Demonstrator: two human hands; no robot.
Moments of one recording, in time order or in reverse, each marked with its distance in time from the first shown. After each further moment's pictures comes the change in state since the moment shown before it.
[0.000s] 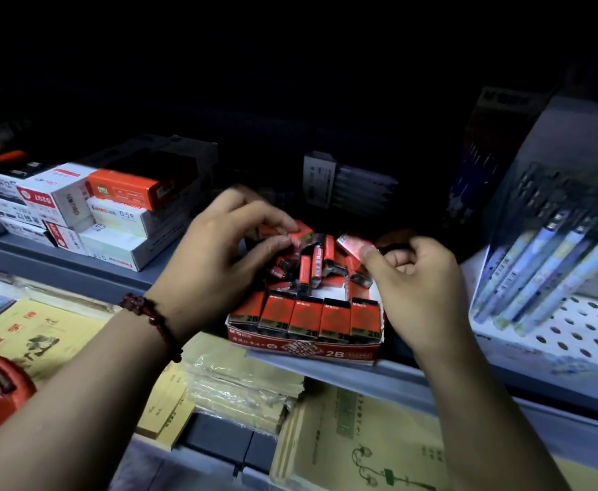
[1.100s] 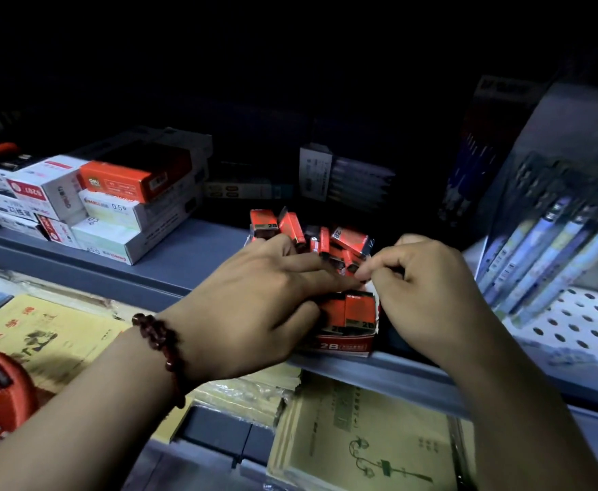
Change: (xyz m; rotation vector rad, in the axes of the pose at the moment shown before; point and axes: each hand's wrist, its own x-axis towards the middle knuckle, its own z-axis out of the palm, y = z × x) left_hand -0.016 0.047 0.005 0.261 -0.576 0.213; right_hand -0.010 -0.018 -0.027 -0.307 -0.274 -0.180
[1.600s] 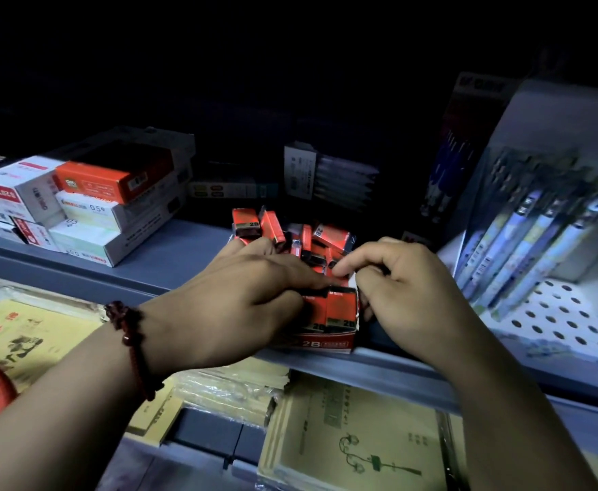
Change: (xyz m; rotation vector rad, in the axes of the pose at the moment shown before) left_hand 0.004 0.005 -0.007 -0.270 -0.119 -0.192; right_hand -0.004 0.005 -0.003 0.183 -0.109 0.050
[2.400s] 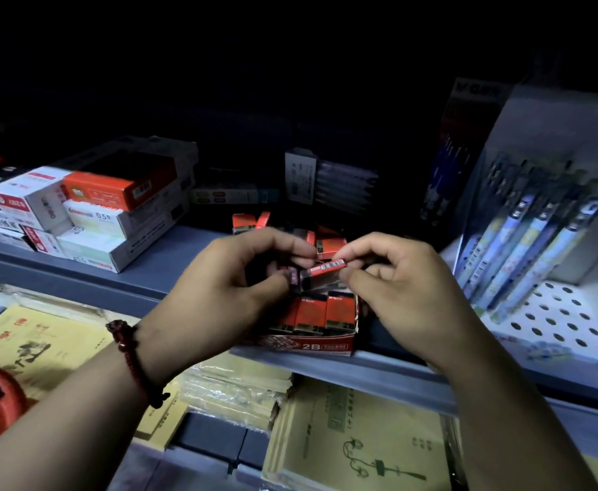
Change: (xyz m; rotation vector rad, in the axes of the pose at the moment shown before) left_hand 0.000 -0.009 0.011 -0.595 0.347 -0.097; right_hand 0.003 0.009 -0.001 0.200 -0.007 -0.053
